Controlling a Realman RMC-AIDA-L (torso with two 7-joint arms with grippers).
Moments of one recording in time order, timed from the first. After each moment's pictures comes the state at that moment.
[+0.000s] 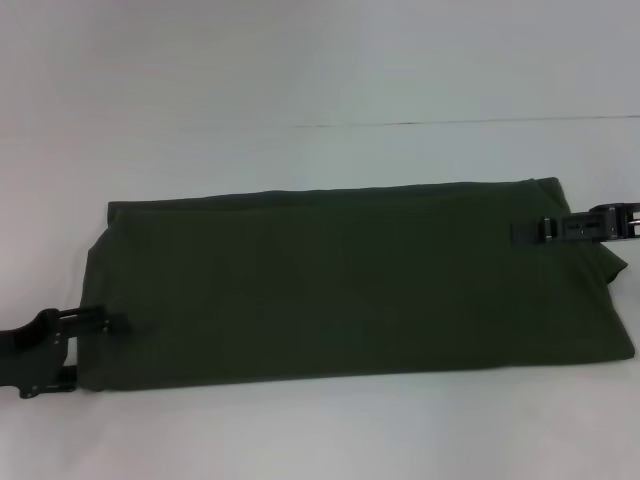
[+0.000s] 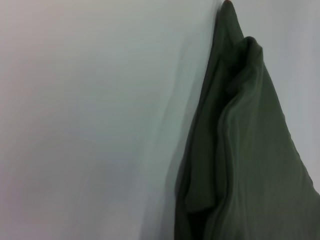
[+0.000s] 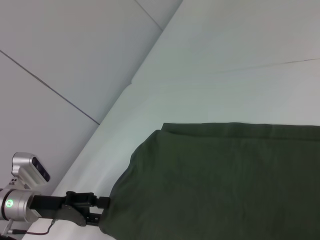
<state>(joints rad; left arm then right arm) -0.52 -1.89 0.47 0.37 2.30 1.37 -2.53 0.67 1.82 -0.63 -0.53 -2.13 -1.64 2.08</state>
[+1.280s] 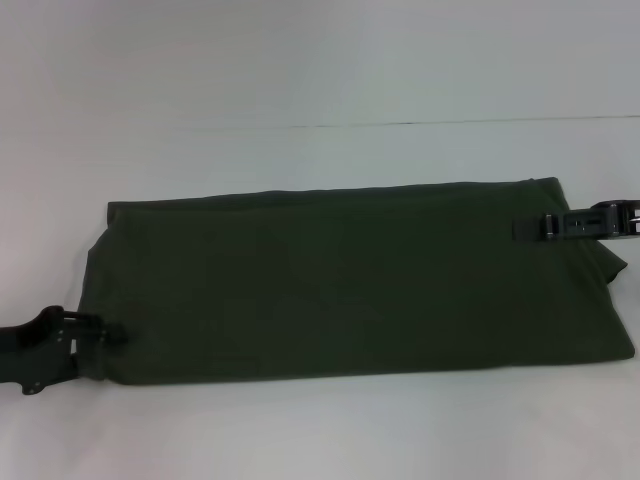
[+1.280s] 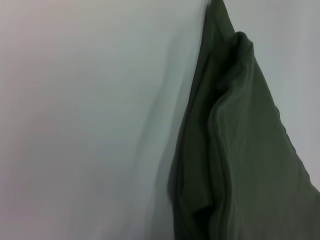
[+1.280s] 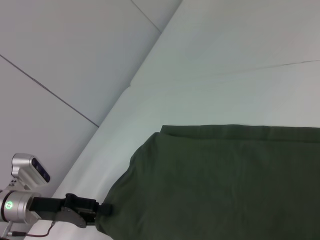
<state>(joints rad) -0.53 -1.89 0.47 0.37 2.31 1.38 -2.53 0.67 1.82 -0.63 -0.53 -2.13 -1.64 2.08</state>
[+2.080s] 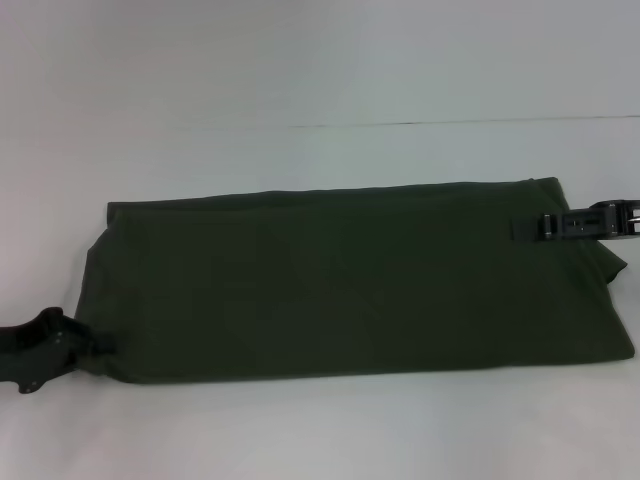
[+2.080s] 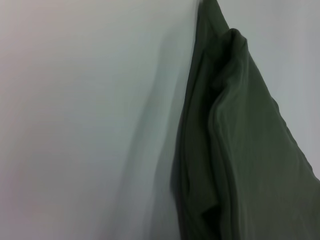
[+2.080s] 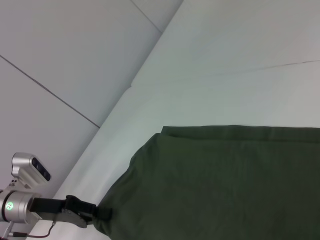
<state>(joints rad) -0.53 -1.88 0.49 0.37 2.31 1.39 -2.50 0.67 1.82 -0.62 -0.53 -2.13 -1.64 2.09</state>
